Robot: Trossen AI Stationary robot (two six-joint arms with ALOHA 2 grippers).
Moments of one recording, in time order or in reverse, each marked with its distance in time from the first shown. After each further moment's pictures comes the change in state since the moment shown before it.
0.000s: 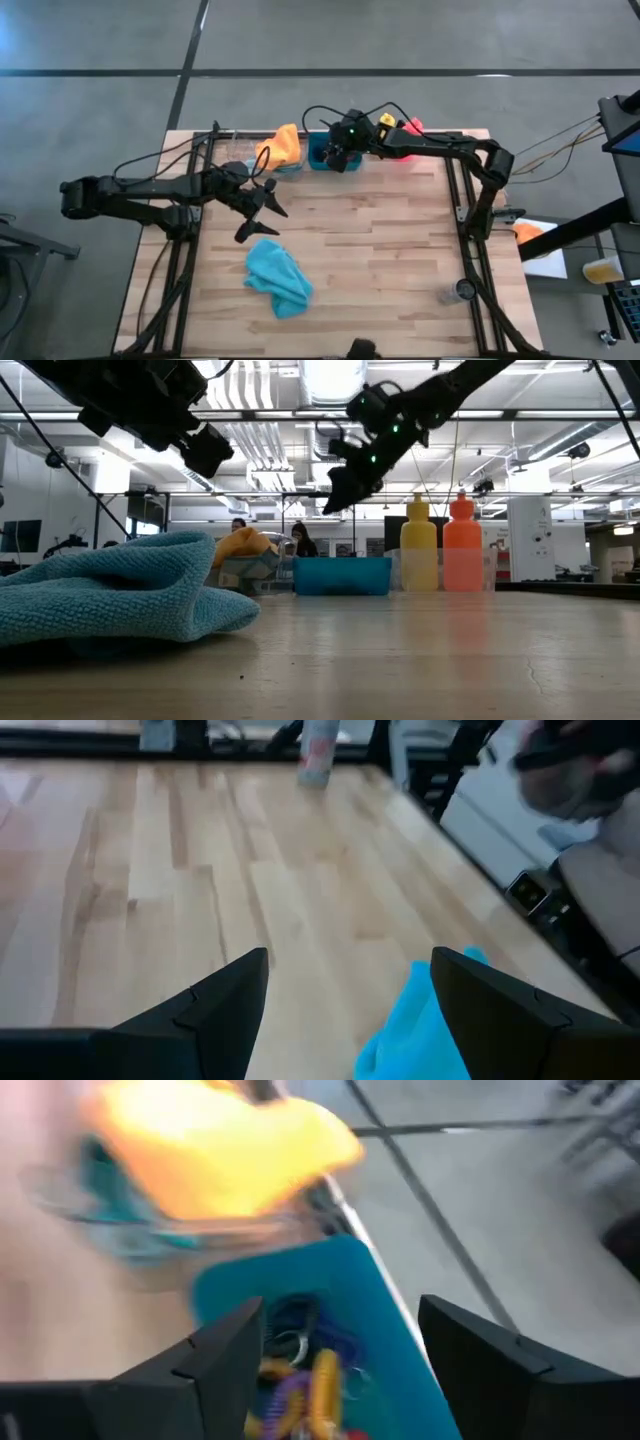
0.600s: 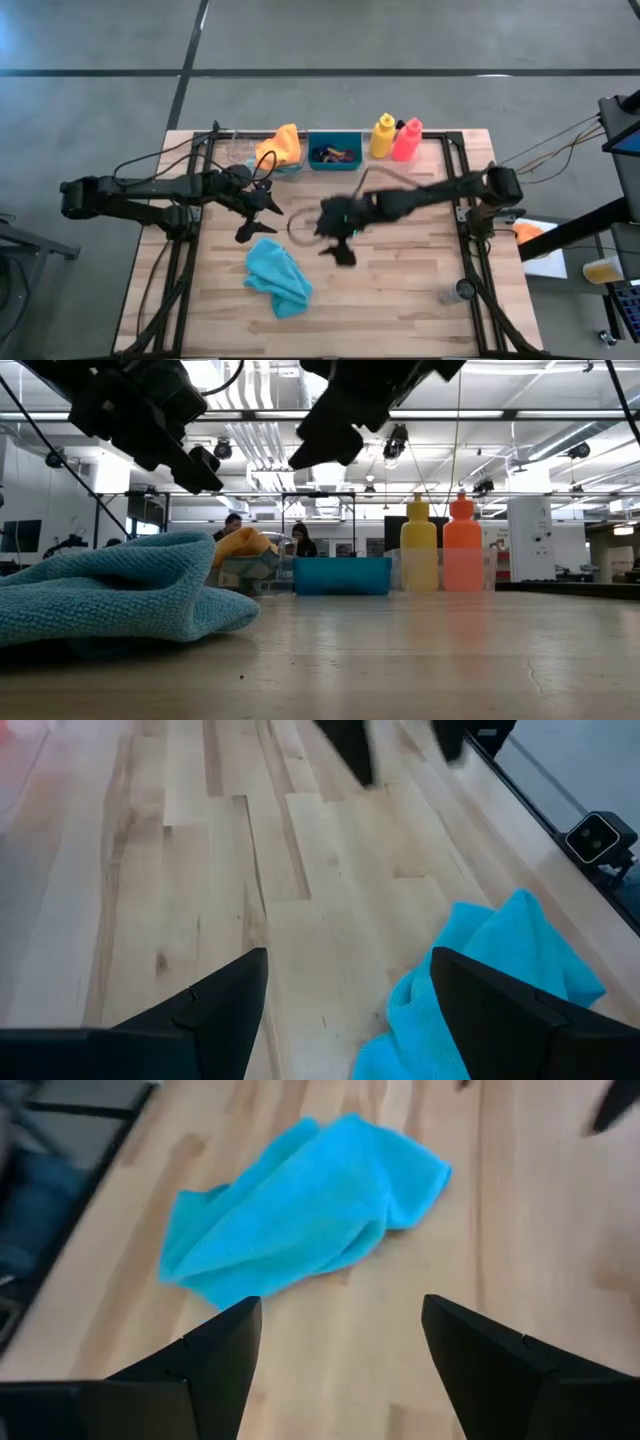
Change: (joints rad) left arm 0.000 0.001 -0.002 -0.145 -0.122 0.050; right arm 0.545 -0.033 -0.008 -0.141 -0.282 0.256
